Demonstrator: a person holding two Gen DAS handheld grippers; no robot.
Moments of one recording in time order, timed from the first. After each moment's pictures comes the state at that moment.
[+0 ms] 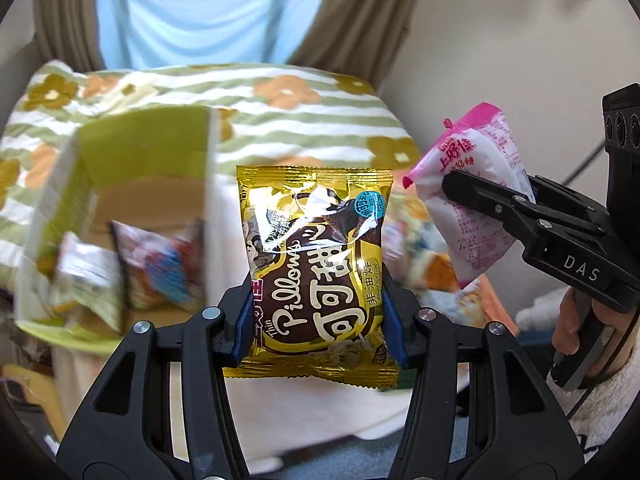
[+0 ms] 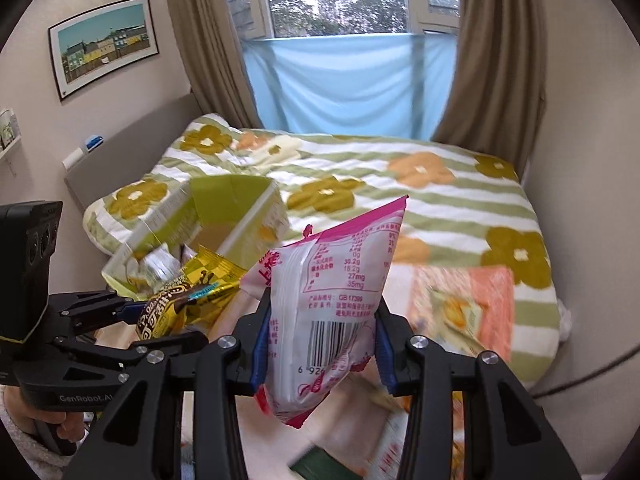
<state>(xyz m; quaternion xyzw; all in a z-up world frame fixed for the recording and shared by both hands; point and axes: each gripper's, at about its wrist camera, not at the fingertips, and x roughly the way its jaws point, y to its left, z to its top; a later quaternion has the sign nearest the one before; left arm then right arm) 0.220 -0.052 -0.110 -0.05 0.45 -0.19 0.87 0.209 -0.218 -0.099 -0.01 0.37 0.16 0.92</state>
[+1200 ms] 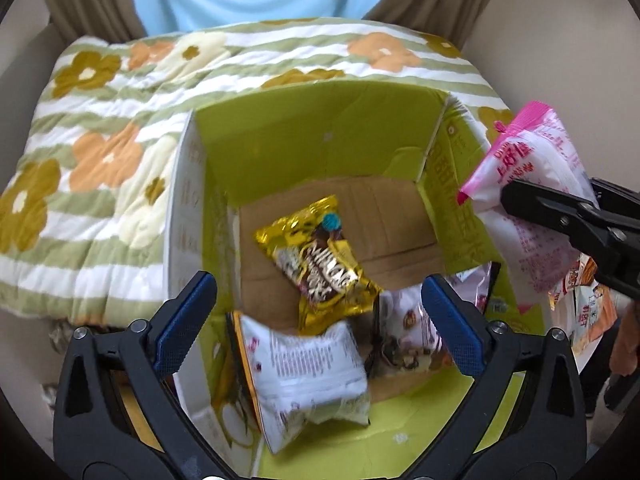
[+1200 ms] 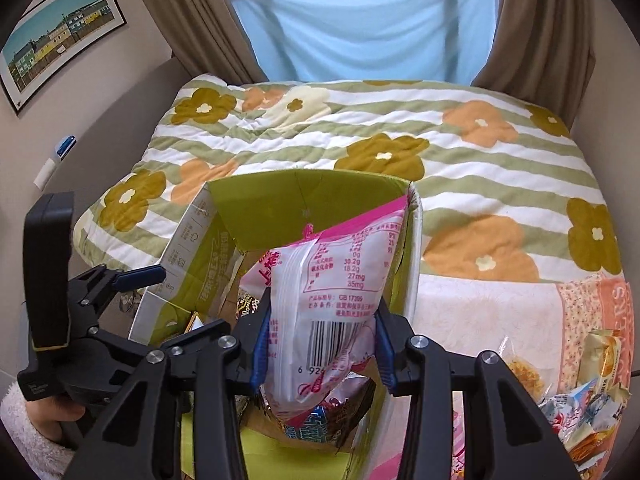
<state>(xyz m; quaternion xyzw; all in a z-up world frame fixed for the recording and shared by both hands) 0.382 0.130 -0.178 0.01 0.54 -0.12 0.84 0.372 -0.013 -0.155 0.04 0.49 0.15 0.86</state>
